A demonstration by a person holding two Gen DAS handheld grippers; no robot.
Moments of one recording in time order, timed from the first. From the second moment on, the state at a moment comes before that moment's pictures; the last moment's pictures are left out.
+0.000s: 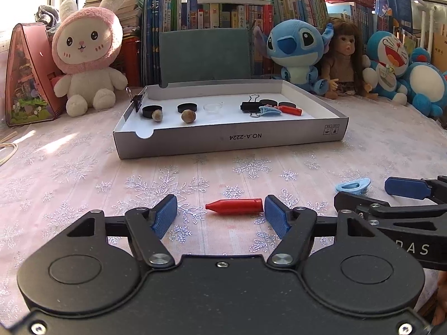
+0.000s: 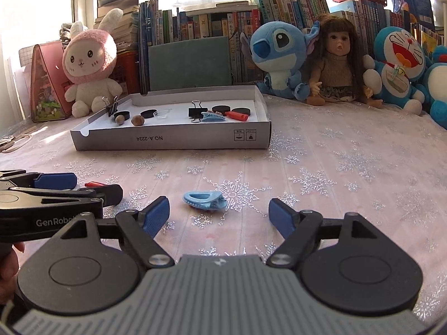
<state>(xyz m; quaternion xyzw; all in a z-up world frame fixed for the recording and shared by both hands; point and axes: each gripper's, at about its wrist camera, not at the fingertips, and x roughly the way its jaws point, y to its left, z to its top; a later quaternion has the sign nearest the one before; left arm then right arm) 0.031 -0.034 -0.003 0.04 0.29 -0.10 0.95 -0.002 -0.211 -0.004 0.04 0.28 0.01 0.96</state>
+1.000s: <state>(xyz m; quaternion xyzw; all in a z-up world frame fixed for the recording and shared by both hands) 0.031 -0.029 -0.008 0.02 0.28 -0.08 0.96 0.007 -0.196 -0.004 0.04 0.29 -0.05 0.95</state>
